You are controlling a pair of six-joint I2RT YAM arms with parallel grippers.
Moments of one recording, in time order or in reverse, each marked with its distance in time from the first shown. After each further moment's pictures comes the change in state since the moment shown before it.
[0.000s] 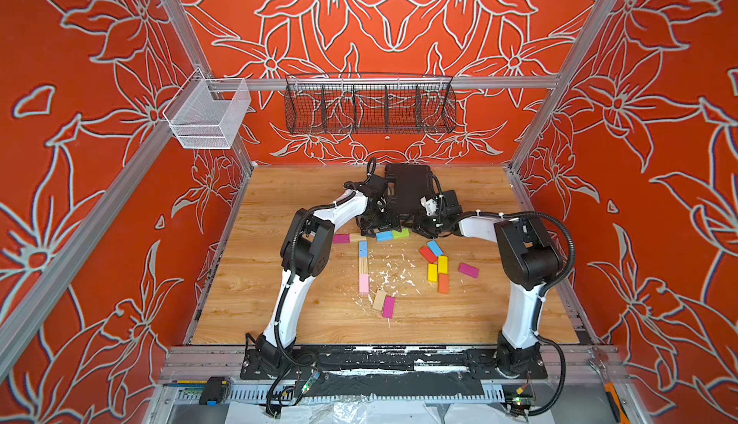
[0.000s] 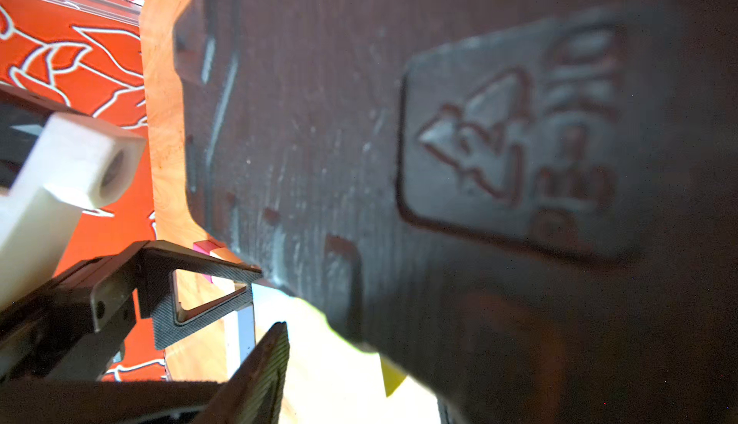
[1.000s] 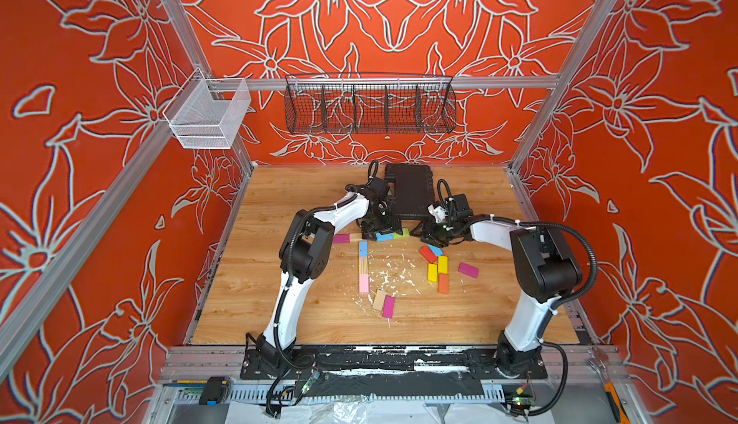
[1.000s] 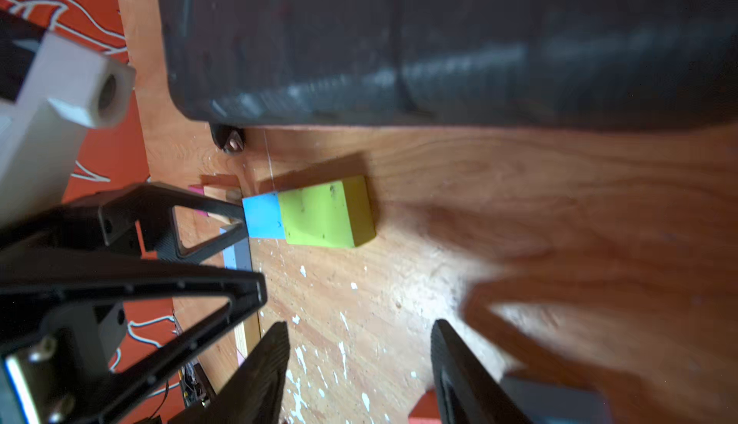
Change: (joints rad) left arm -0.022 -0.034 -0.055 0.017 -0.008 -0.030; right arm -0.053 -0.128 -0.090 -0.161 -0.048 -0.077
